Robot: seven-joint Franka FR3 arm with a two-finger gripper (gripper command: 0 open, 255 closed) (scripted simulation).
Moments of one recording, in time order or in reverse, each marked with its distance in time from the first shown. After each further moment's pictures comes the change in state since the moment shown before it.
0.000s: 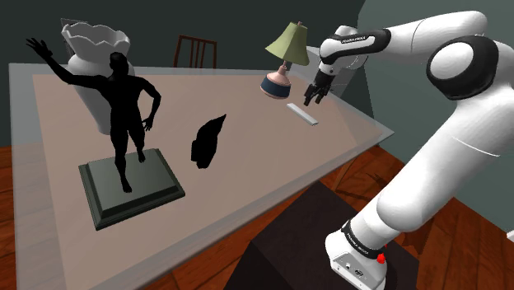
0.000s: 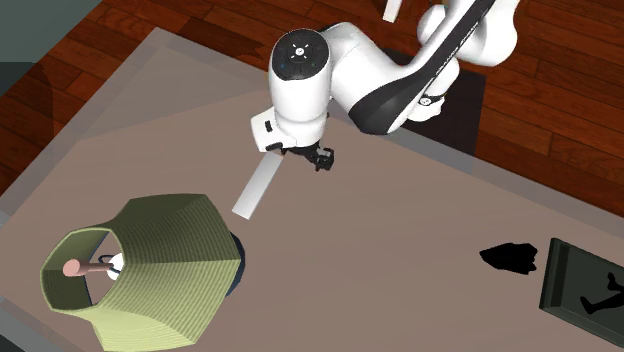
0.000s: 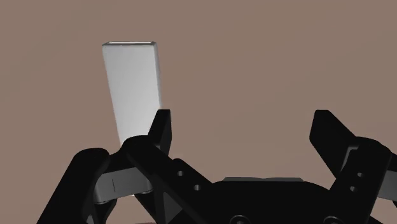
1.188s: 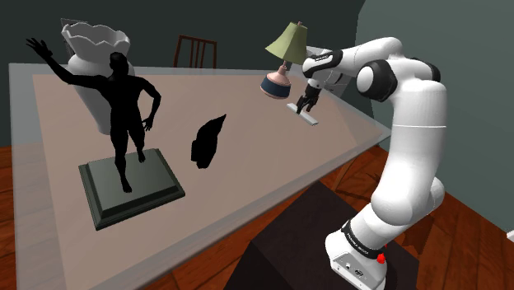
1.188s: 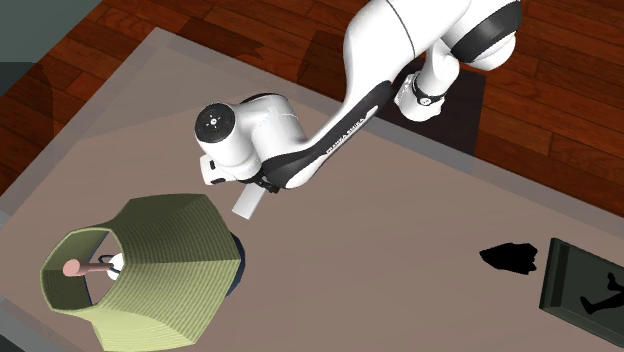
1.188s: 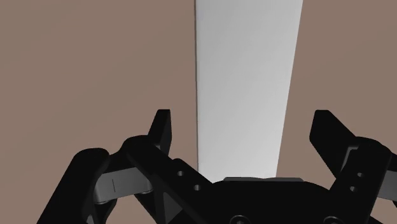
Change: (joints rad) arm -0.187 0.520 0.019 0.420 0.238 0.023 -0.227
